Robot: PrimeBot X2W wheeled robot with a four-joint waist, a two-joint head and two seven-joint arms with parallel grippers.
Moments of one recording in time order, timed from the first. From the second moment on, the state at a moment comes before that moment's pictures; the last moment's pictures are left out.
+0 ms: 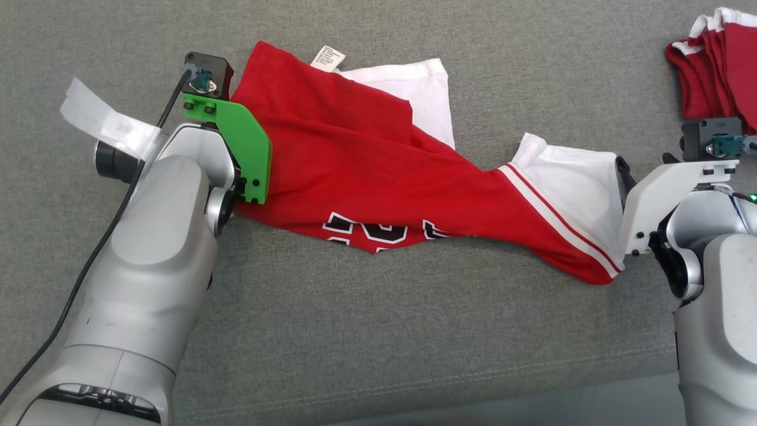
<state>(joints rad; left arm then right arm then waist) -0.95 0.11 -0.41 0.88 -0.29 -0.01 0.39 -0.46 -0.09 -0.18 0.19 -0.02 0.13 0.53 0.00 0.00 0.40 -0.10</state>
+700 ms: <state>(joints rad) -0.96 0.09 -0.43 0.86 -0.32 -0.02 0.37 -0.54 -0.09 -0.19 0.30 -0.01 0.13 0.54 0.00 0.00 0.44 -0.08</state>
